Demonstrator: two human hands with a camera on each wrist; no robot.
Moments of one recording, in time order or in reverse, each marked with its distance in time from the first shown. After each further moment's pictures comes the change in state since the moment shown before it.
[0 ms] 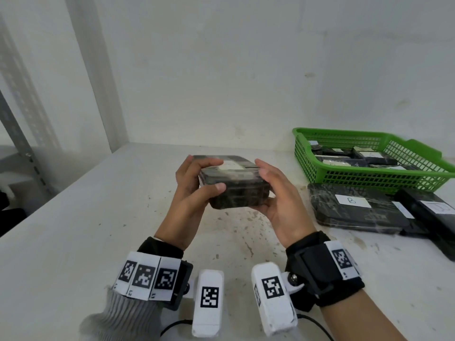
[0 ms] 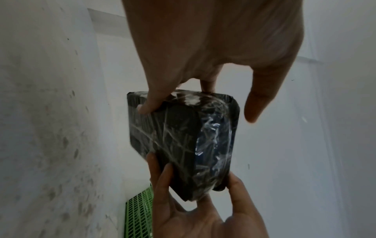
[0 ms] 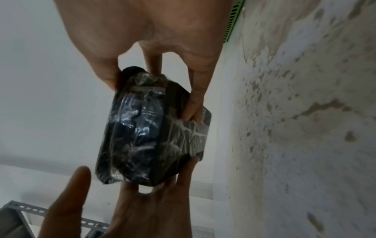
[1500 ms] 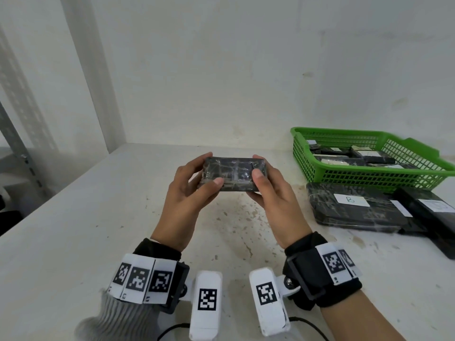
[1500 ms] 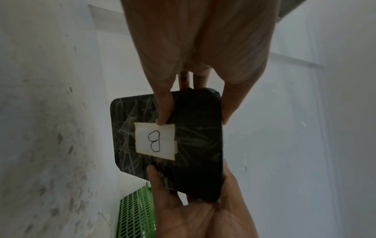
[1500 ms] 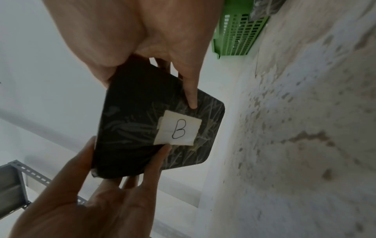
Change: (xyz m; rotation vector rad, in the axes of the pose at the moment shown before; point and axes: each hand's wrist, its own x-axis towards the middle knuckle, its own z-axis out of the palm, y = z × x) left_hand -0.003 0.002 0.005 0.011 0.097 -0.006; right_hand 0.004 0.014 0.000 -0.339 -0.037 -0.226
